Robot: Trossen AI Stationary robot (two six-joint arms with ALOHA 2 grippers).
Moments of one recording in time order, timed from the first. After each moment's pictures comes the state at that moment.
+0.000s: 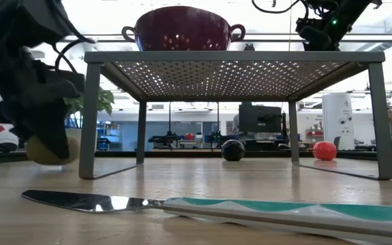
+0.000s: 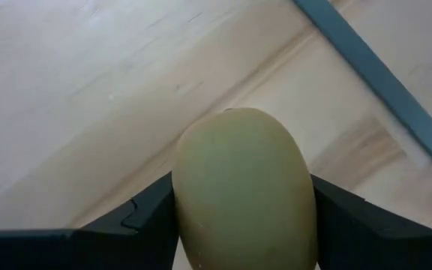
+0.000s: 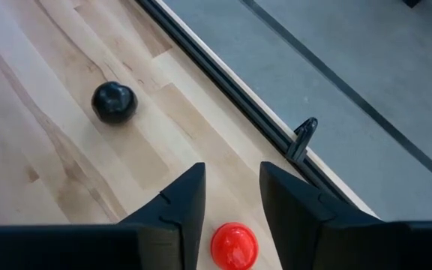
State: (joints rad) left arm -0.38 1.28 0.54 -0.50 -0.39 -1.21; right arm -0.73 0.96 1.00 -0.81 0.08 -0.08
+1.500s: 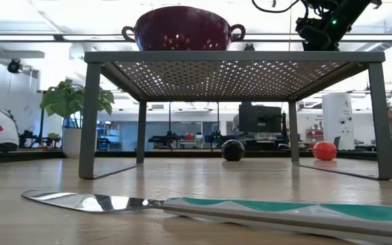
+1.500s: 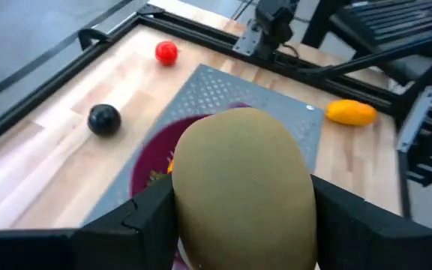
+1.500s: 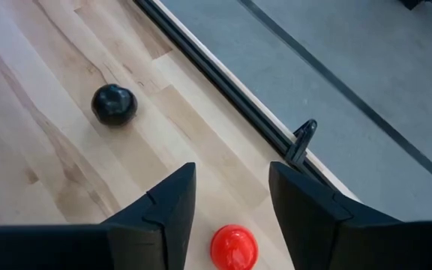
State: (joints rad) left arm -0.32 1.25 1.35 -0.69 -0.49 -0.55; right arm -0.73 0.96 1.00 -0.80 0.08 -0.08
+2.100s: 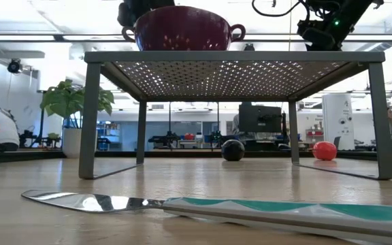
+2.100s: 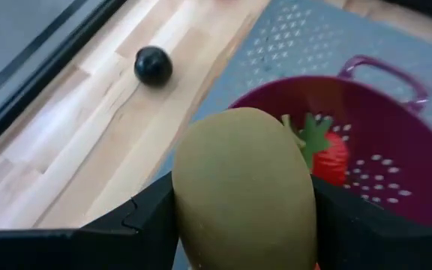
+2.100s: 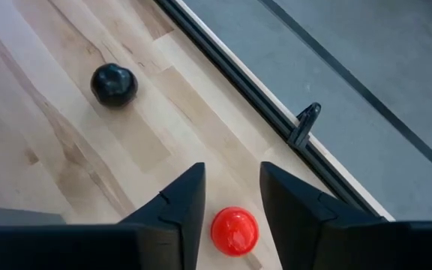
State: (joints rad) left arm -0.13 1.49 1.47 -0.85 -0.40 -0.51; right arm -0.73 0.96 1.00 -0.86 0.08 -0.09
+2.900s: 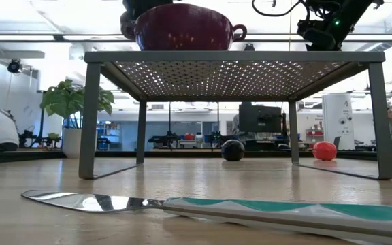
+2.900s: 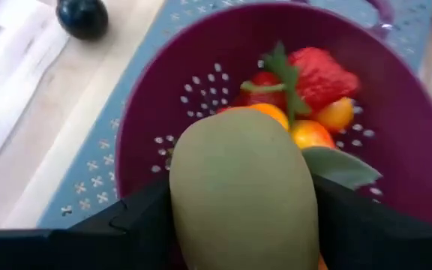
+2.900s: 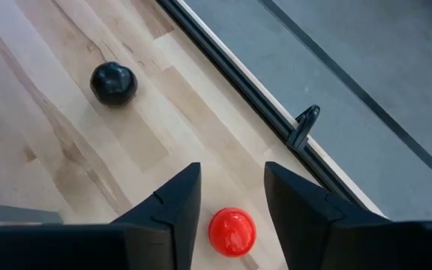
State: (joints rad) left arm -0.12 1.54 1.47 -0.87 -0.19 -0.50; right arm -0.73 0.96 1.00 -0.86 0.08 -0.11
